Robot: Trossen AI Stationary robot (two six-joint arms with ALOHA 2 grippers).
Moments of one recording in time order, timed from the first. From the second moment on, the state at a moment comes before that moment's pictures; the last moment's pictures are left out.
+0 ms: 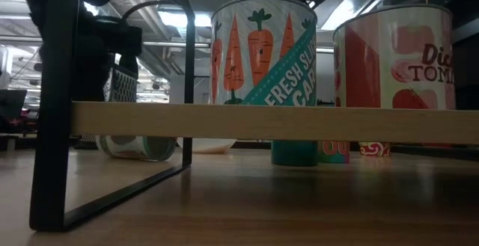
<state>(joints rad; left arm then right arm) -0.37 1.42 0.75 -0.63 -0.38 -0.88 0.13 1.41 1.12 -0.39 -0.19 -0.09</state>
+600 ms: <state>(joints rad) -0.24 1.58 0.75 -0.34 -0.30 -0.78 0.11 1.55 1.12 -0.39 0.03 -0.17</state>
